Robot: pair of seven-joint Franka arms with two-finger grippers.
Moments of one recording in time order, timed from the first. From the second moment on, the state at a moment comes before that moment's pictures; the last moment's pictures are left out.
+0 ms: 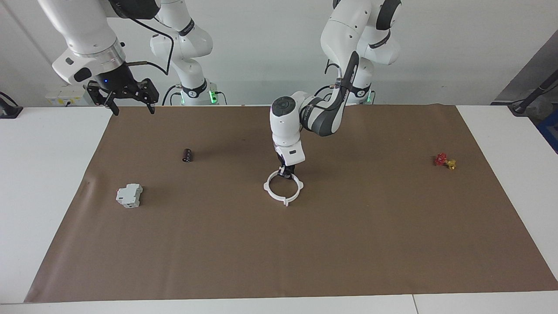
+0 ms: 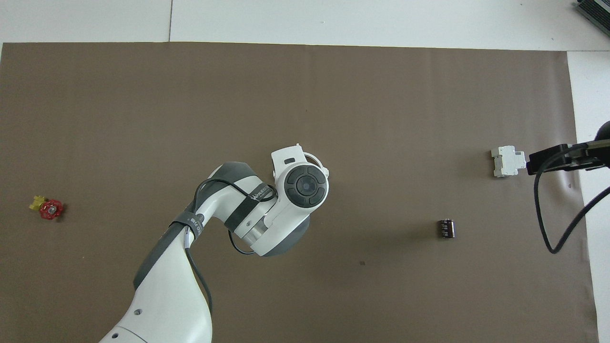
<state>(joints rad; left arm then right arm) -0.73 0.44 0.00 -1.83 0.15 2.26 -1.81 0.11 -0.03 -0.10 -1.57 -0.03 1.49 -0.04</state>
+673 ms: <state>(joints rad) -0.73 0.44 0.00 -1.82 0.15 2.21 -1.75 0.11 -0.03 -0.10 -1.57 -0.03 1.49 -0.04</state>
